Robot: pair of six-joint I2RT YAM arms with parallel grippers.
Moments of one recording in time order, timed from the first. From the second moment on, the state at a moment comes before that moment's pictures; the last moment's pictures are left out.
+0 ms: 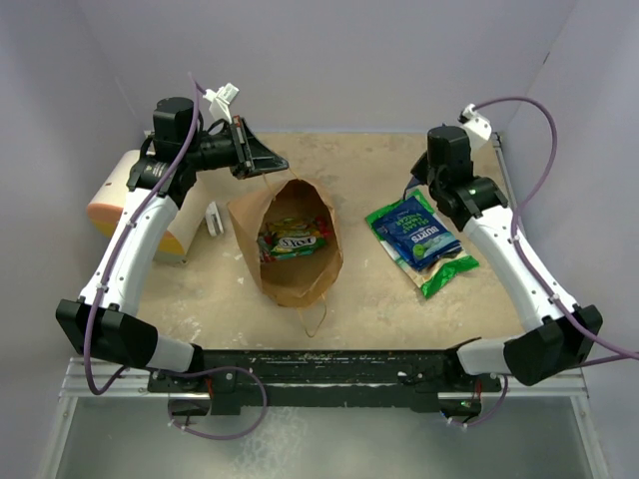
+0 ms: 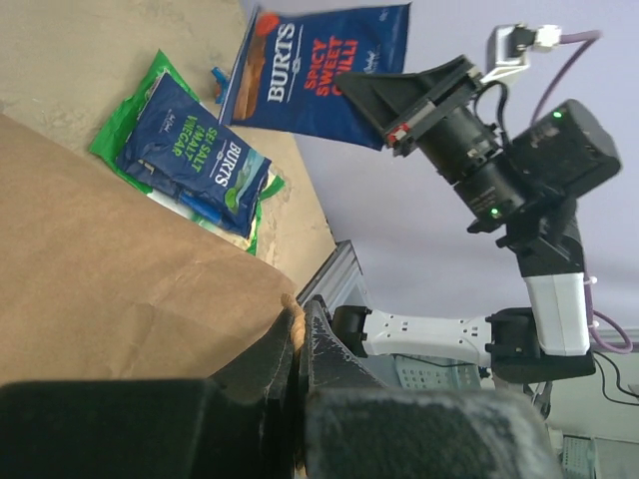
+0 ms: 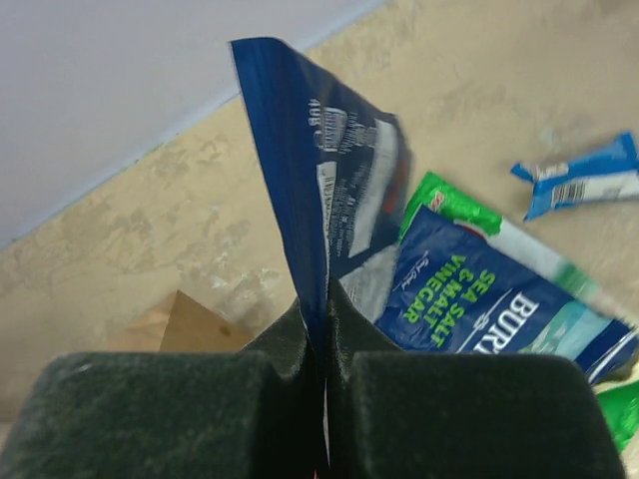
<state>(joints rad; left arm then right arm) -0.21 1.43 1.56 -0.47 0.86 -0.77 0.37 1.35 1.43 -0.53 0.51 0.60</state>
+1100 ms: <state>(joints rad) -0.20 1.43 1.56 -0.48 0.87 -0.77 0.23 1.44 1.09 -0.47 0.48 1.26</state>
